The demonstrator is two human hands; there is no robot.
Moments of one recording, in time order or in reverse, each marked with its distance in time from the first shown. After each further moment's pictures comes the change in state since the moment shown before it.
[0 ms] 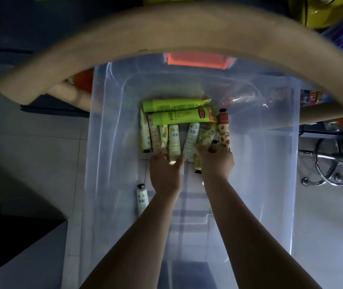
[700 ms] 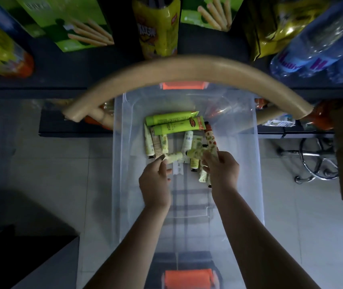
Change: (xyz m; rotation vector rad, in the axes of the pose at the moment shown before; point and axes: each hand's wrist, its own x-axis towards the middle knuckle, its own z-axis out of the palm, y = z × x) left_hand -0.064 0.027 -0.087 -0.294 0.023 0.240; right_hand -0.064 -0.010 -0.056 0.468 -0.022 0.029
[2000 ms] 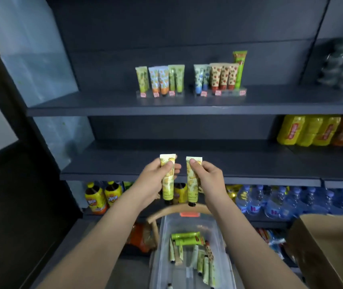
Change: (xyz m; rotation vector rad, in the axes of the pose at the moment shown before) left_hand -0.241 0.354 -0.264 -0.458 -0.393 0.505; right_hand -0.357 -0.280 -0.151 0.316 -0.516 -0.806
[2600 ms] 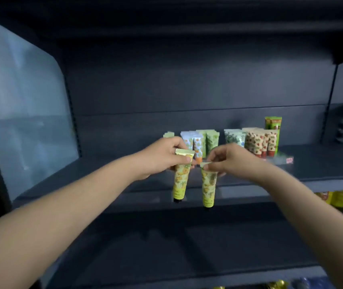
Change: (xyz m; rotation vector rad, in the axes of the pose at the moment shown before) left_hand 0.197 0.217 -0.156 0.613 -0.440 0.348; right_hand 0.195 -0.171 0.147 -0.853 -0.209 -0.326
